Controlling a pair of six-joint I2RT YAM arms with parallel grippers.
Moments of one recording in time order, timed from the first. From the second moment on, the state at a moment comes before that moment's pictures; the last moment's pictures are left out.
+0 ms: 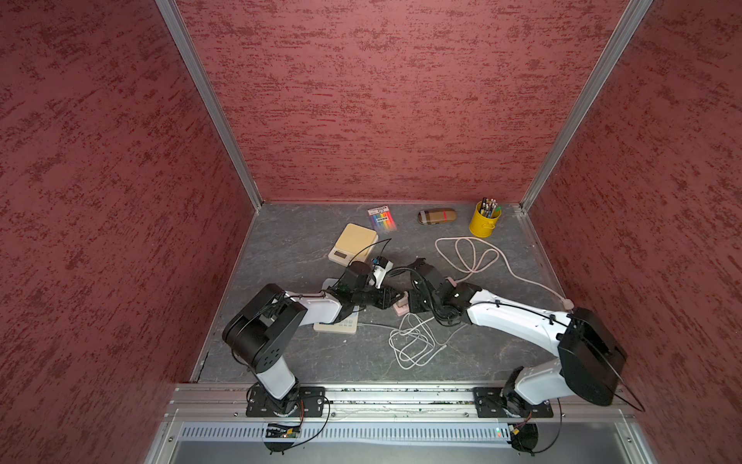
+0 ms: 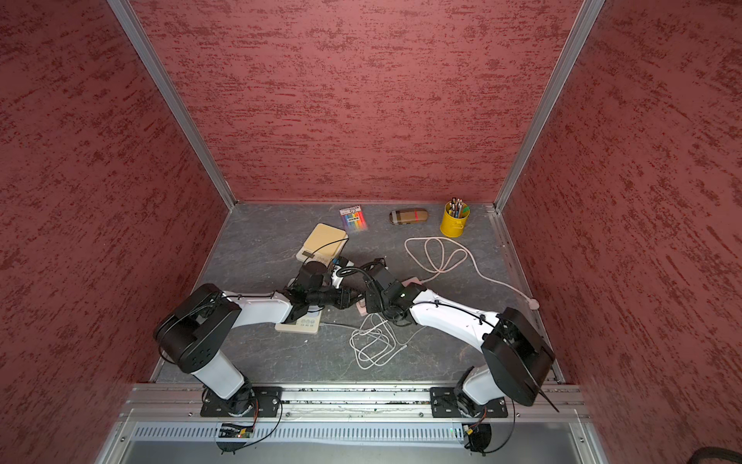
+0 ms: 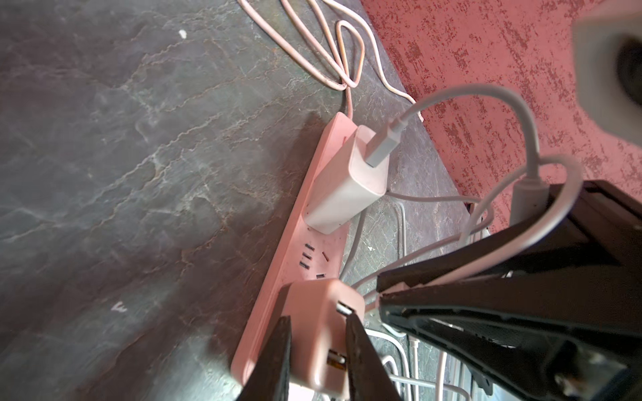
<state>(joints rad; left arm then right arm) -0.63 1.67 0.67 0.43 0.55 -0.48 0.81 1.45 0.89 -0.36 0.10 0.62</state>
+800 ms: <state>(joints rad) -0.64 1.66 0.67 0.44 0.53 -0.40 0.81 1.43 0.85 -0.24 0.08 0.48</state>
